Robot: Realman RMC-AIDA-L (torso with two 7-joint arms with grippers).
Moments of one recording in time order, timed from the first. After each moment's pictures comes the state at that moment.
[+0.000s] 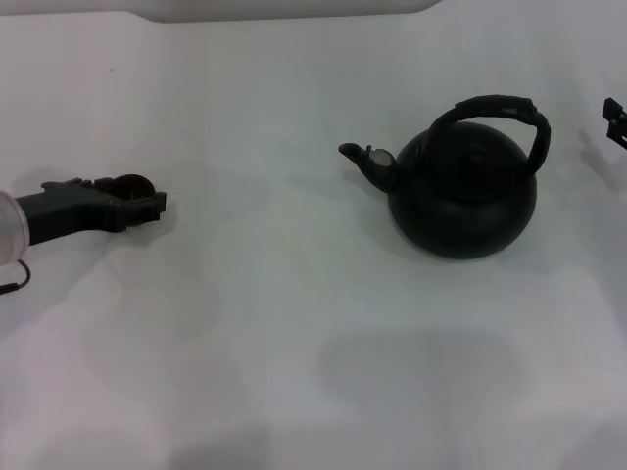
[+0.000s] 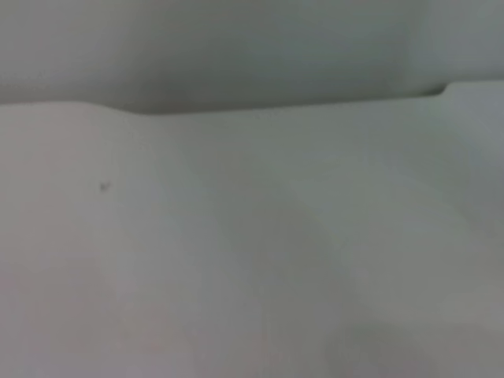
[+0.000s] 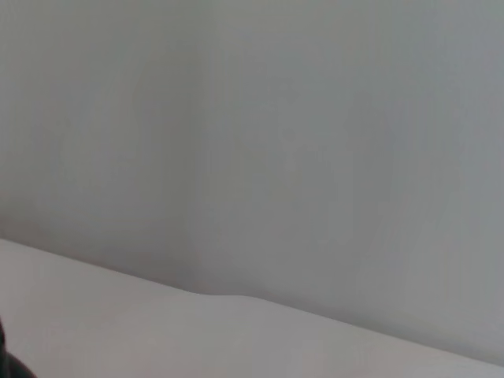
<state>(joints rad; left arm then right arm) -0.11 -2.07 -1.71 -1.14 1.99 -0.80 1.02 0.14 2.02 1.88 0.61 -0.86 0.85 -2.45</state>
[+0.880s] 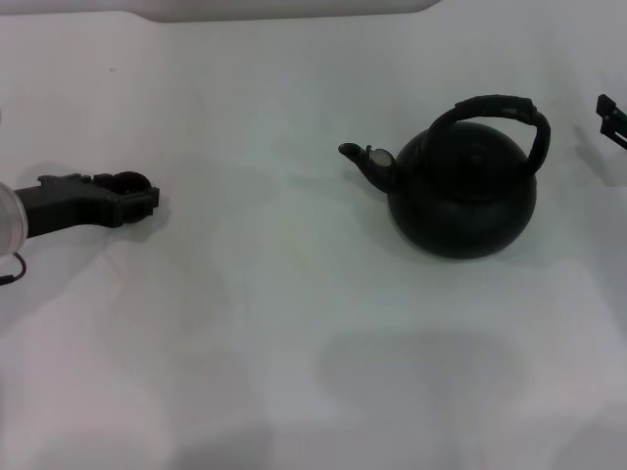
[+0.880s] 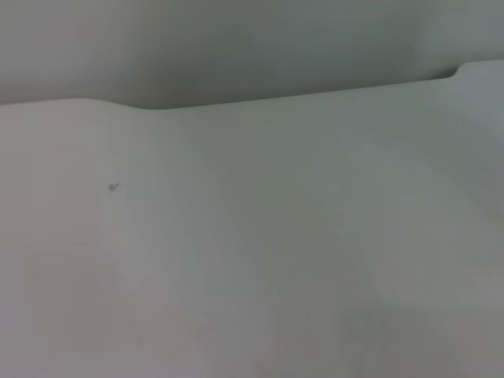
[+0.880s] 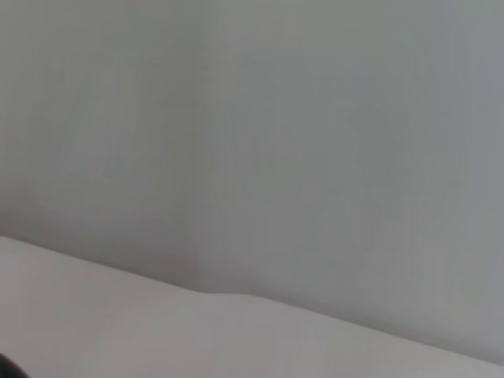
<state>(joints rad) -0.13 -2.07 -1.71 -1.16 2.06 -0.81 0.97 0.18 2.02 1.89 0.57 -0.85 0.84 -2.47</state>
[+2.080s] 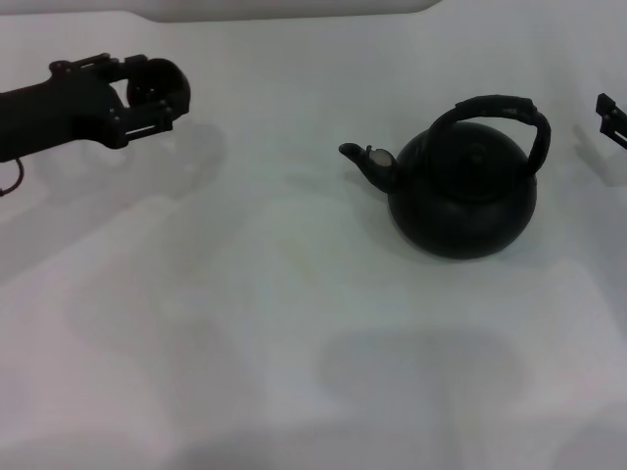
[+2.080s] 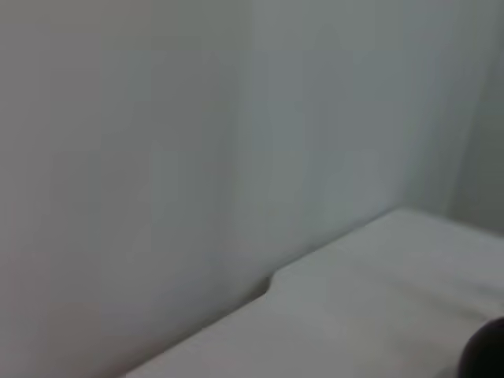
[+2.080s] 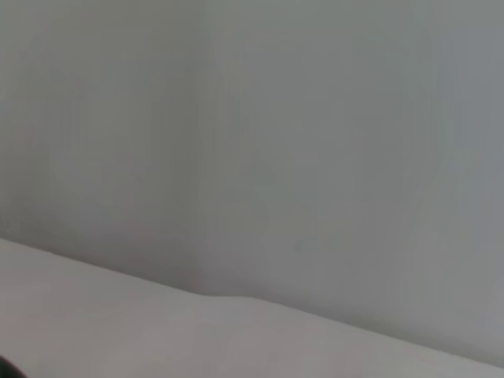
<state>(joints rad) -0.29 -2.06 -2.07 -0.99 1.68 -1.22 1.64 0.18 2.02 1.89 0.56 -0.85 0.85 -2.48</state>
